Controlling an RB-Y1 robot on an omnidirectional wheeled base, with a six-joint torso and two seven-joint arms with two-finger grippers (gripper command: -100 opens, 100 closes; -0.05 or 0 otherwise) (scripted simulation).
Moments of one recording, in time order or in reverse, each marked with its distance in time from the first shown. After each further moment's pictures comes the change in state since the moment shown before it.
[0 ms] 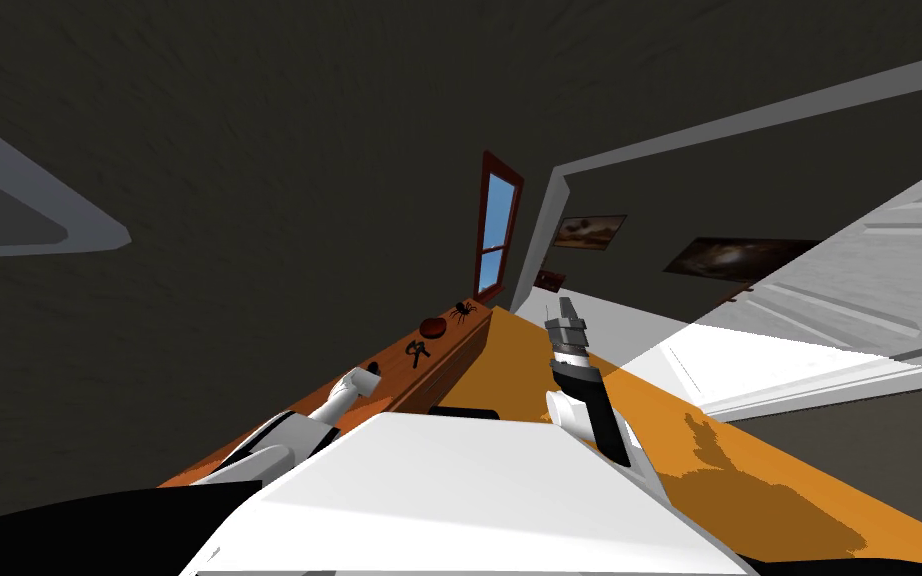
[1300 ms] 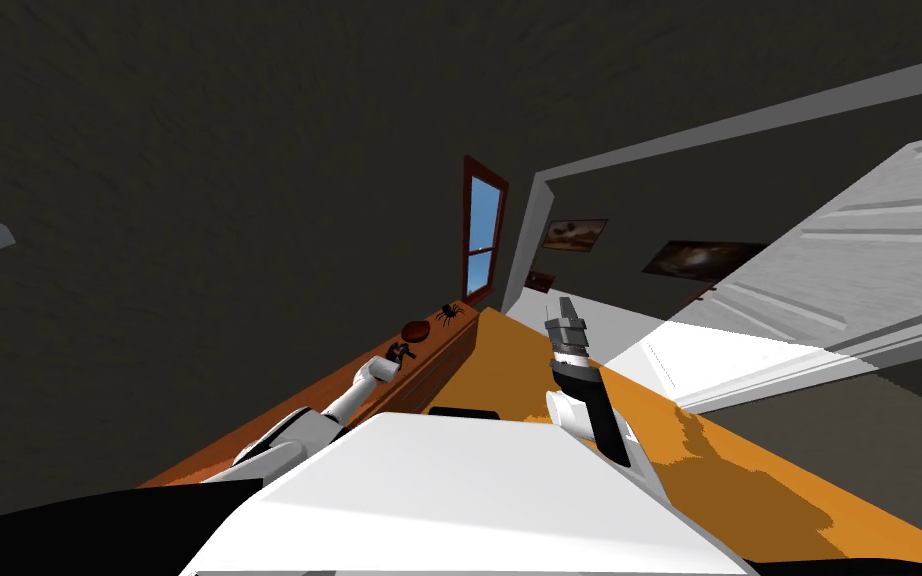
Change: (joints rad) left arm -0.019 -0.066 -0.060 -0.207 0.130 0.150 -0.032; right arm 0.000 0.000 0.000 0.000 0.000 0.000 0.000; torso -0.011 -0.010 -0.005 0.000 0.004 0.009
